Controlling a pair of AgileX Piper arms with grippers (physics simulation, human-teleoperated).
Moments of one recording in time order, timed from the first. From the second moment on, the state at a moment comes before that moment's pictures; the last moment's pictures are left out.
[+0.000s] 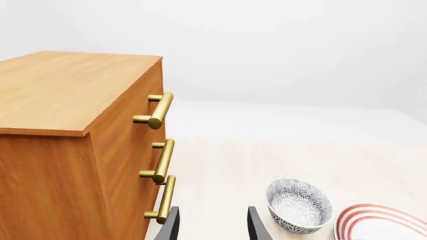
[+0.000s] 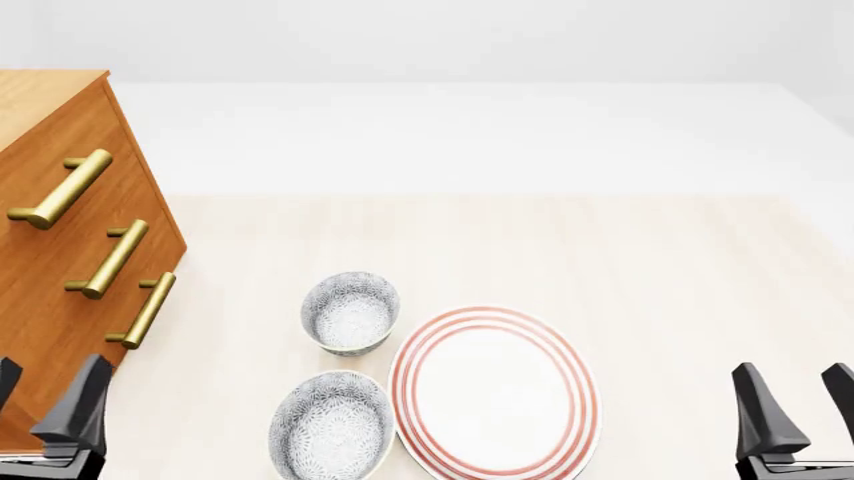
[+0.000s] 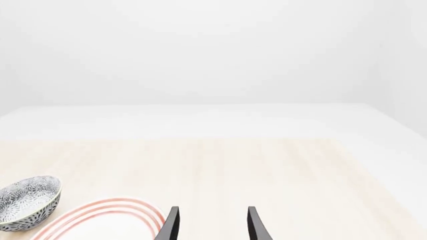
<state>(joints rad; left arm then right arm) 0.00 0.02 -0.08 0.07 -0.05 0.00 0.02 -0.01 -0.01 0.01</state>
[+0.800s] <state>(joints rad) -0.31 0.57 -0.33 0.34 -0.38 0.01 0.01 -0.01 -0.01 0.02</state>
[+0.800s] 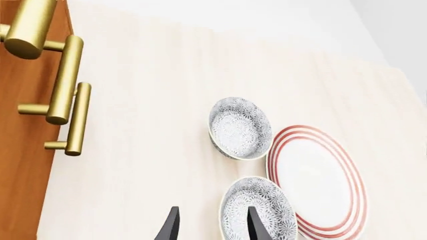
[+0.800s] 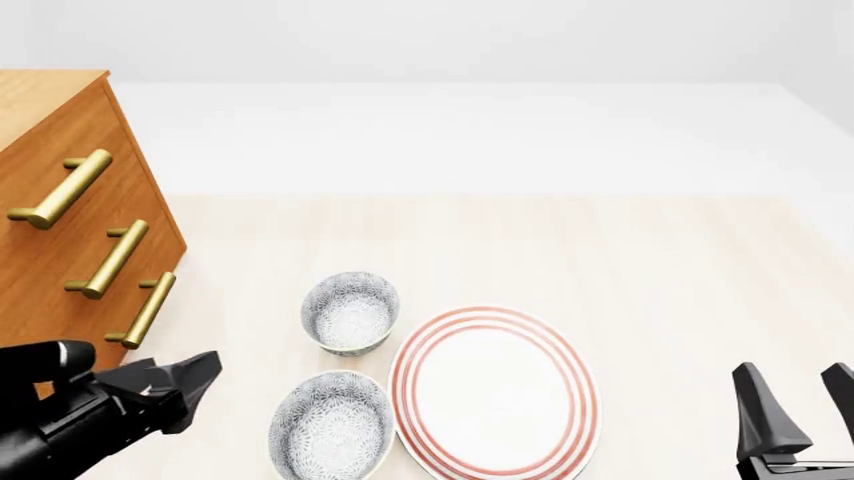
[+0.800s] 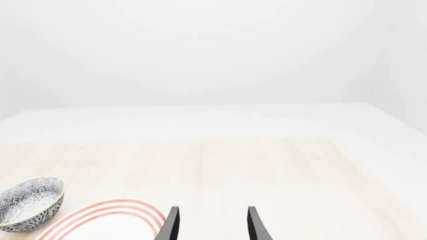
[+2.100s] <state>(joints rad) -0.54 1.31 -0.23 -0.18 -0.48 0.01 0.03 -0.01 -0.02 0.03</state>
